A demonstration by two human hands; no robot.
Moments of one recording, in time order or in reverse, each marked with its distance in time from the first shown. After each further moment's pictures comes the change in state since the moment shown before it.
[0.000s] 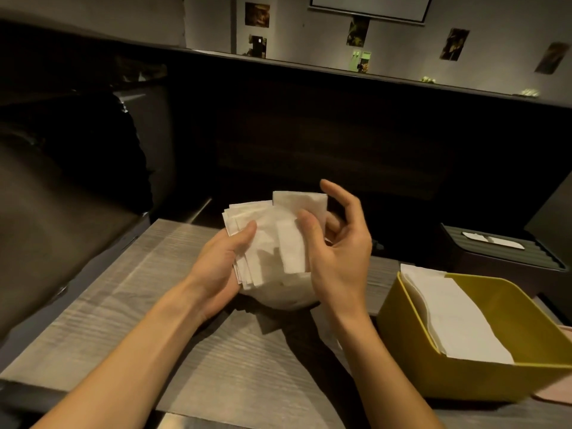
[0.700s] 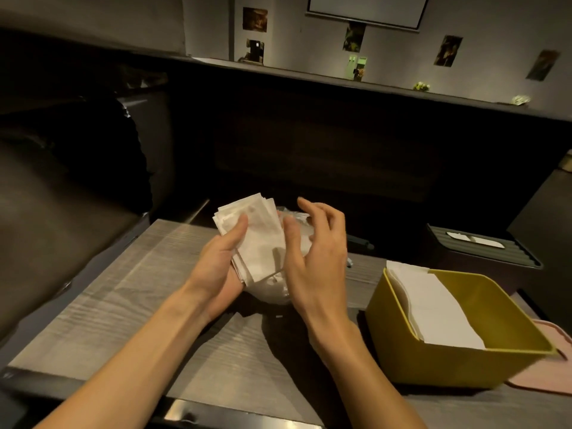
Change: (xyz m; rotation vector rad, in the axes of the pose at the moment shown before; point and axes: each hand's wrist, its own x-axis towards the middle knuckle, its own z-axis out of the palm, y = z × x) left_hand -0.018 0.003 0.014 -0.119 -0.041 0.006; right_hand -0.013 0.005 0.006 -0.541 -0.042 -0.051
